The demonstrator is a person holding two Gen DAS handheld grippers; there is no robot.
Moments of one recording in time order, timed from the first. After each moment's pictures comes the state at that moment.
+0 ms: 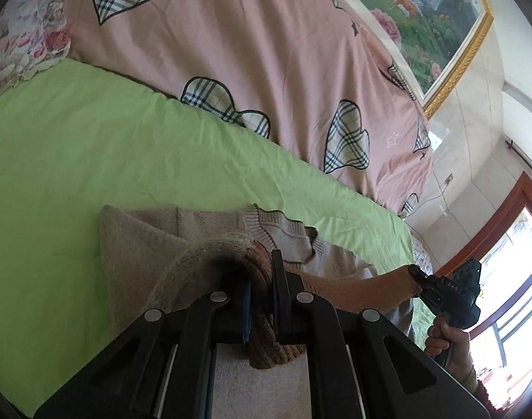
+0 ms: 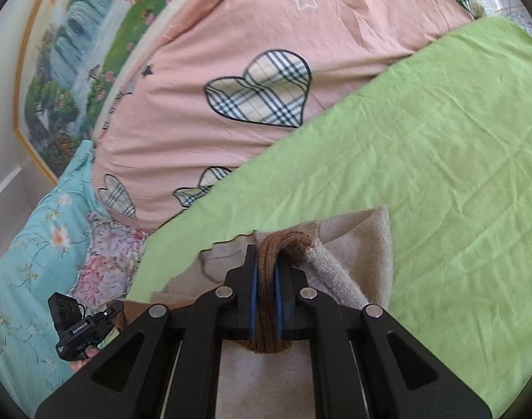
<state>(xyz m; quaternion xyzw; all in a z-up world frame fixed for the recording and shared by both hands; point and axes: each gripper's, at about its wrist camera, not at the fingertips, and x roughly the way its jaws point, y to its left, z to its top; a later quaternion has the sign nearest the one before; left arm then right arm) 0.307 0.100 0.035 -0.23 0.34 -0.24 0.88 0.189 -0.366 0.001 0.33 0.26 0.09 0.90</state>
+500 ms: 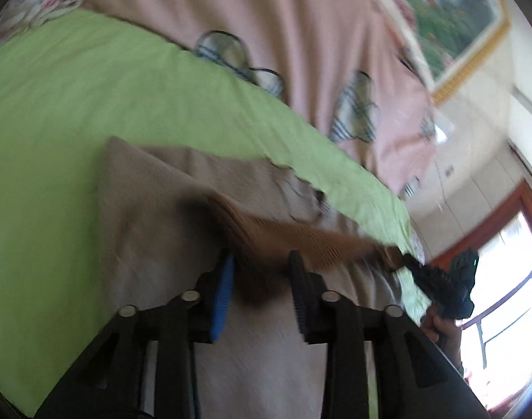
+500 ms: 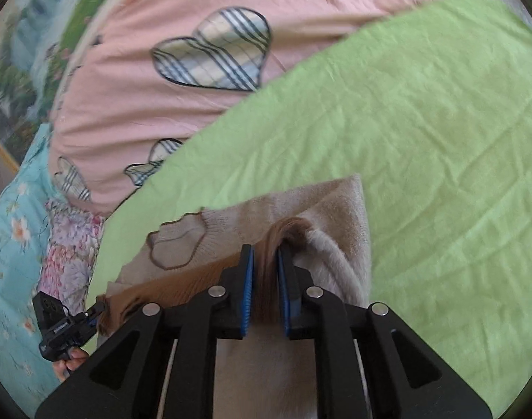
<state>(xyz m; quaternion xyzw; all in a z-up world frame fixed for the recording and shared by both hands) 0.285 0.092 -0.001 -0.24 0.39 -0.27 0.85 0.182 -0.348 -0.014 0.26 0.30 0.07 0.92</state>
